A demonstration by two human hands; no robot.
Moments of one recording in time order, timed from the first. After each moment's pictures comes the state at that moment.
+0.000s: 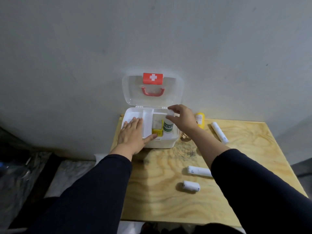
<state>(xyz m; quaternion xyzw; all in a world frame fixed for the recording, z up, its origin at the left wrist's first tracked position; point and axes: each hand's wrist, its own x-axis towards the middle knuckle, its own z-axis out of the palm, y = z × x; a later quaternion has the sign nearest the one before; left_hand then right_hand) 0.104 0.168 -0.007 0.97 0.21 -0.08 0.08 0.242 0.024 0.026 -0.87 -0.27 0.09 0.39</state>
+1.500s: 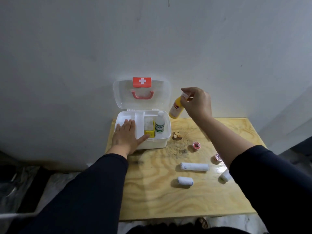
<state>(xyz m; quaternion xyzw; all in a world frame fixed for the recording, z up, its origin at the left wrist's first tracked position) 0.102 0.168 -0.008 0.97 0.20 -0.09 0.04 0.241 -0.019 0.094 -0.88 -0.19 -0.11 0.42</state>
